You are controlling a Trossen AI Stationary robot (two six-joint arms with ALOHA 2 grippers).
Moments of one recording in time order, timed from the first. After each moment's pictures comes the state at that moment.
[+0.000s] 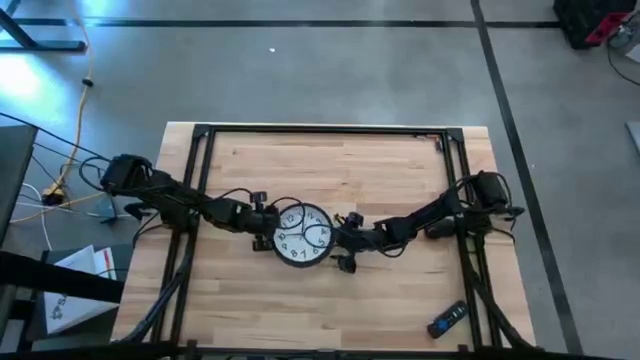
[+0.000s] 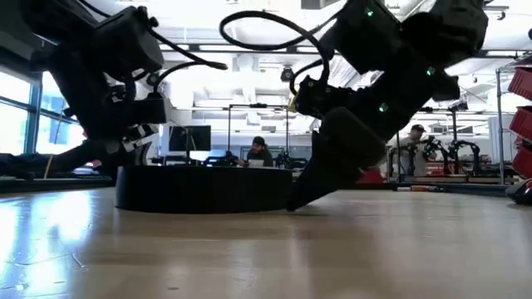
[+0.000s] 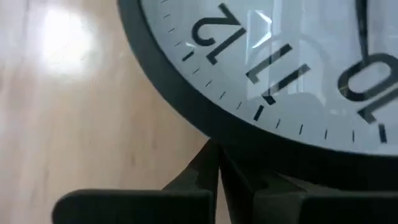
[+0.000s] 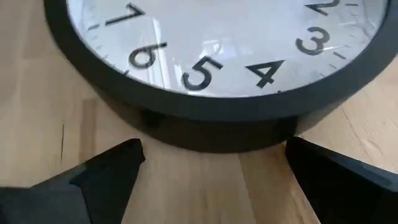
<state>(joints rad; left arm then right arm) -0.21 1.49 0.54 -0.26 -0.36 -0.15 0.22 1.93 0.84 0.28 0.26 0.31</state>
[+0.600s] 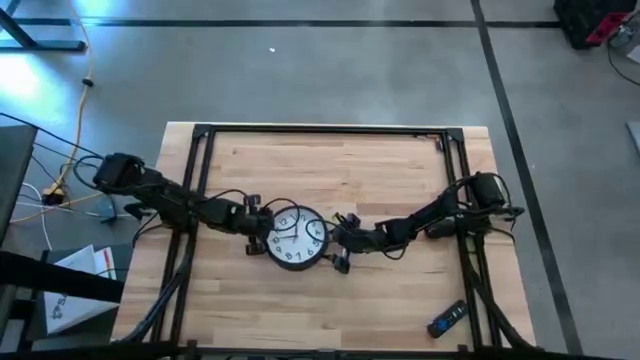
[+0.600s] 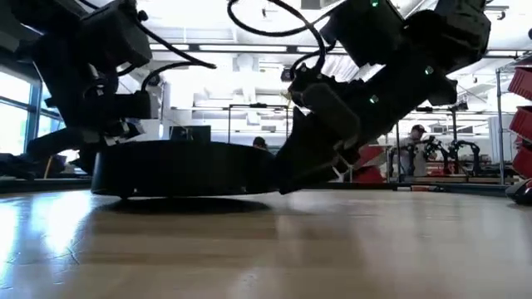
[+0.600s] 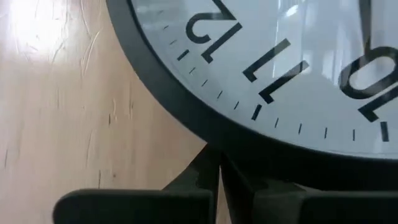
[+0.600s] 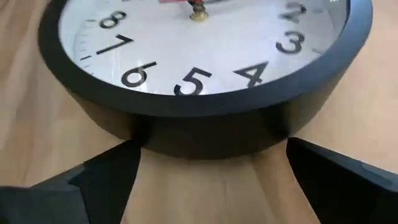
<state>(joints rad) -0.23 1.40 0.53 -0.30 -0.33 -0.22 0.23 1.93 0.83 0.42 0.26 0.47</state>
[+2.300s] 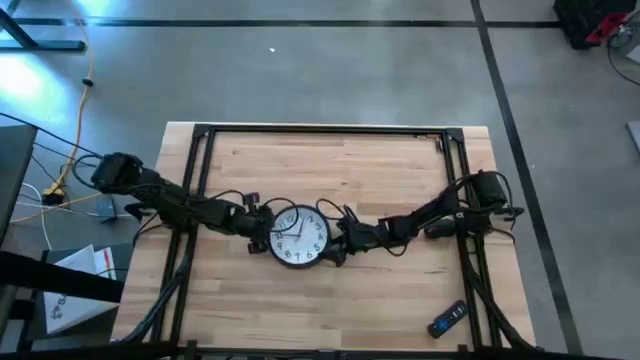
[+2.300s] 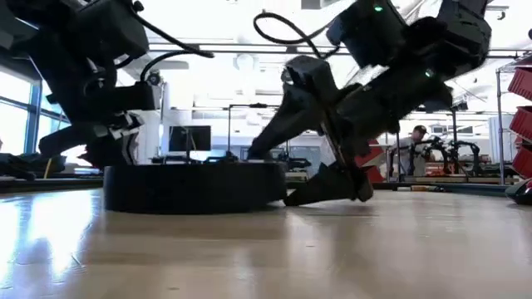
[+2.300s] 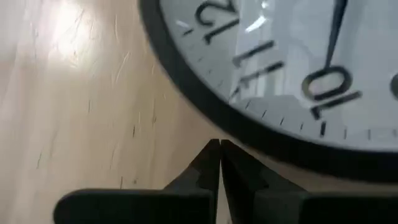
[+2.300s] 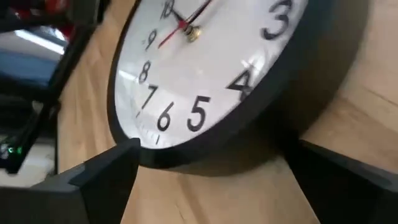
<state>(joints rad) -0.25 1.39 0.54 -0.33 -0.43 -0.25 0.22 1.92 0.77 0.56 0.17 1.04</state>
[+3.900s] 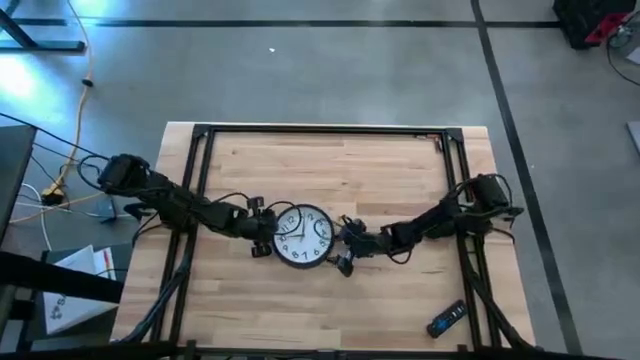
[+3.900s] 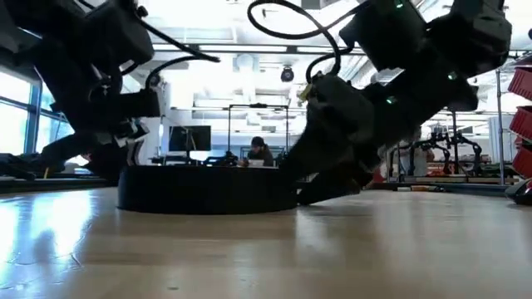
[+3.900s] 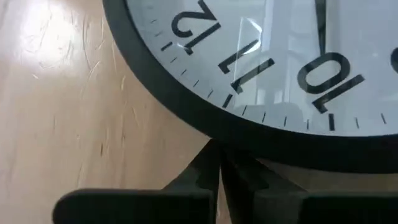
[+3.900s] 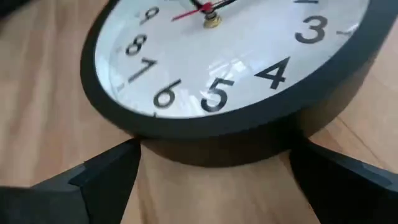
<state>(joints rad) -0.25 1.48 0.54 -0.22 -0.39 -0.25 0.26 1.93 0.77 0.49 0.22 0.72</state>
